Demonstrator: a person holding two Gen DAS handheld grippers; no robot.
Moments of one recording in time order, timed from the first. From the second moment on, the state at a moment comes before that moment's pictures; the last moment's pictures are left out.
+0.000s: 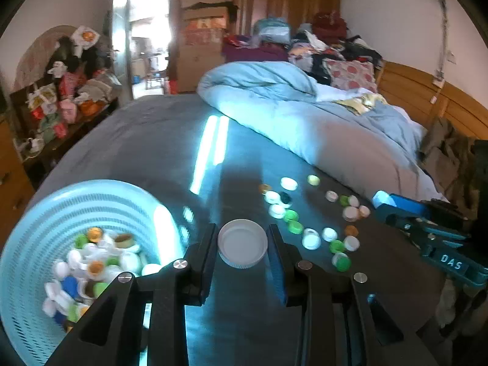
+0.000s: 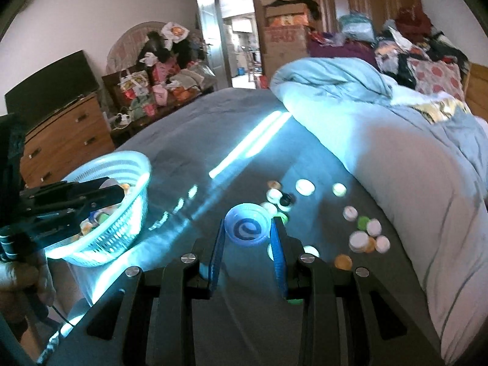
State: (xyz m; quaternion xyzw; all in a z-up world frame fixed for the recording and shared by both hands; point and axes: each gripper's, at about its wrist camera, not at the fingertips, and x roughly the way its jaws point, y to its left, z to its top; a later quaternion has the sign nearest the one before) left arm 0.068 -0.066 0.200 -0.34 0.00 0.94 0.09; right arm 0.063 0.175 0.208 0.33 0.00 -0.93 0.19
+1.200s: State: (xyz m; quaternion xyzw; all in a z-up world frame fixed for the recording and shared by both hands) left arm 0.073 -0.257 0.183 -0.41 -0.05 0.91 -0.04; right arm 0.031 -0.046 0.235 0.37 0.08 -0.85 0.37
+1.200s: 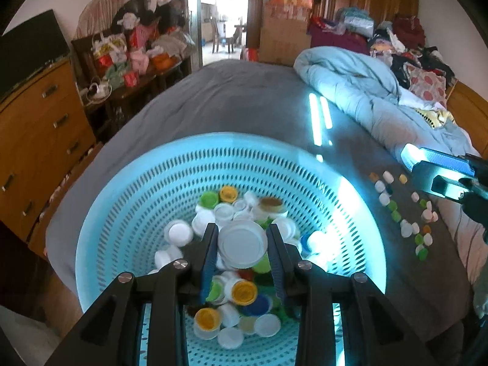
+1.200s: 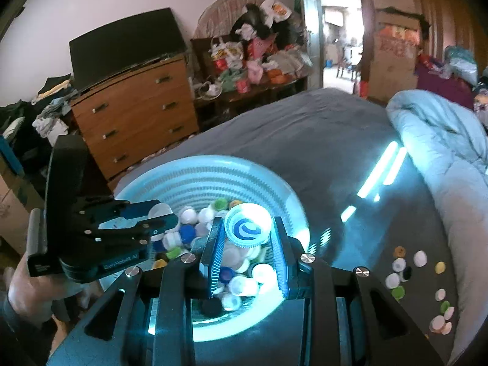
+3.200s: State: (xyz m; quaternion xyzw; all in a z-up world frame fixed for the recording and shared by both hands) left arm 0.022 0.057 0.042 -0.45 -0.01 0.84 0.30; right arm 0.130 0.307 0.065 0.48 -0.09 -0.87 0.05
